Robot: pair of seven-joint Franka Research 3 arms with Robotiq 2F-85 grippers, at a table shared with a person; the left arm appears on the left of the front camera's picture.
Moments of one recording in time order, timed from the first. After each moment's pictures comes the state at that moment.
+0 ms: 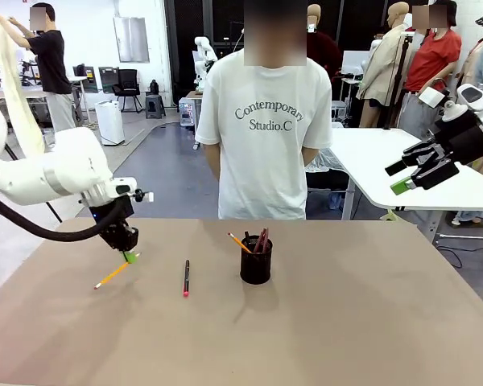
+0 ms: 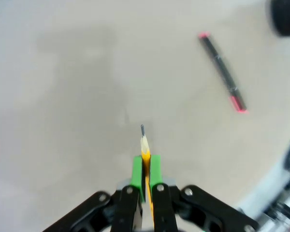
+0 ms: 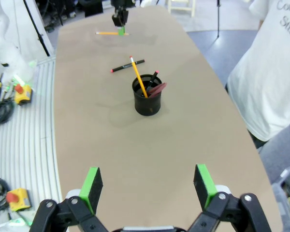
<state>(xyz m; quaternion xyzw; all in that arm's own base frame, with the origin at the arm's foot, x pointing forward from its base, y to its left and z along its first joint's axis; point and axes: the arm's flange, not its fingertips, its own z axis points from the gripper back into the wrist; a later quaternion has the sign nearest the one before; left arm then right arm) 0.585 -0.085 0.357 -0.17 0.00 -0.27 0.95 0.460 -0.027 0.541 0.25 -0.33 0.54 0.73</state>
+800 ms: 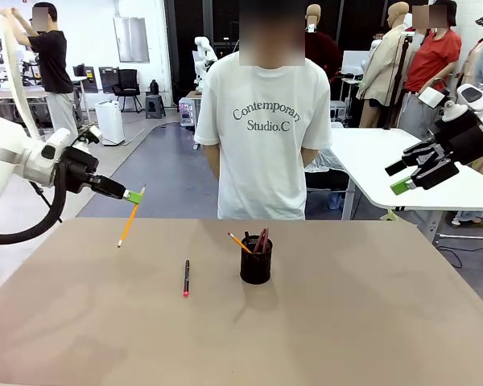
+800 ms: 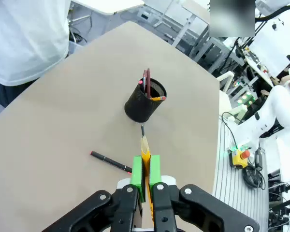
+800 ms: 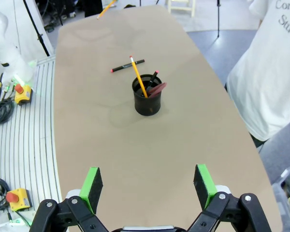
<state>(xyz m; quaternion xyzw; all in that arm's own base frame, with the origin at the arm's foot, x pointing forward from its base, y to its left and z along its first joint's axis) 0.542 -0.033 0.448 -0.44 -0.29 -0.37 0.77 0.460 -0.027 0.541 0.25 -0.33 0.54 0.73</state>
